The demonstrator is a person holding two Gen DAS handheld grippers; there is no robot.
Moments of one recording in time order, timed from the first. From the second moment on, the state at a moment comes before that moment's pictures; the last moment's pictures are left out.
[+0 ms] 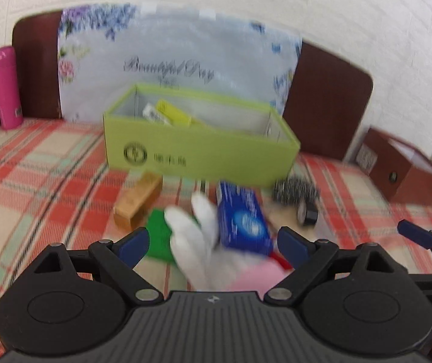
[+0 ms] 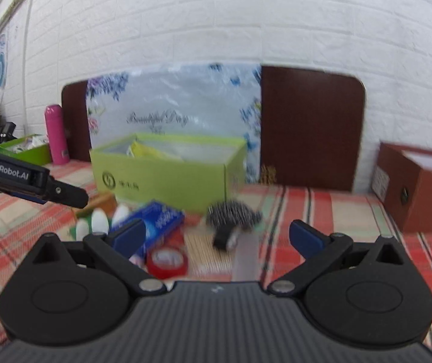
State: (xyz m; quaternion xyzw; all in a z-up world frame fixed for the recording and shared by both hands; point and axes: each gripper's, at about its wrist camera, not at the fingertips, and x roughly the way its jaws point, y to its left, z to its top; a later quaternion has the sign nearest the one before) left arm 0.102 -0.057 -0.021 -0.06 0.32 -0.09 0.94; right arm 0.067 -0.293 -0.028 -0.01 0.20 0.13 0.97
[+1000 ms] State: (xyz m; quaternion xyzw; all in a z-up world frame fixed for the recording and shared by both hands) left arm 0.156 0.023 -0.035 -0.07 0.32 -0.08 0.94; right arm 0.046 -0.252 -0.058 0.01 0.33 0.04 0.94
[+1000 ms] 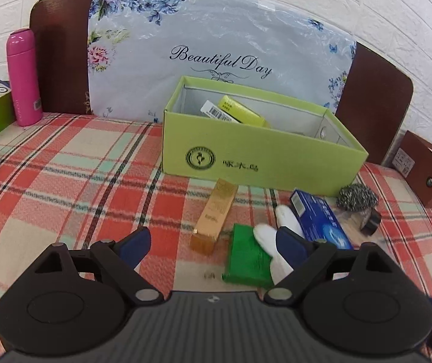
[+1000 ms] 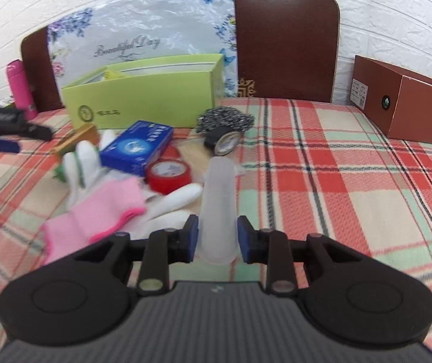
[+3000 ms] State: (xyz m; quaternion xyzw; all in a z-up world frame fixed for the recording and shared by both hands) left arm 0.133 0.026 0.017 -0.10 0.30 -0.20 0.93; right arm 0.089 -0.248 0.018 0.07 0.24 0.09 0.97
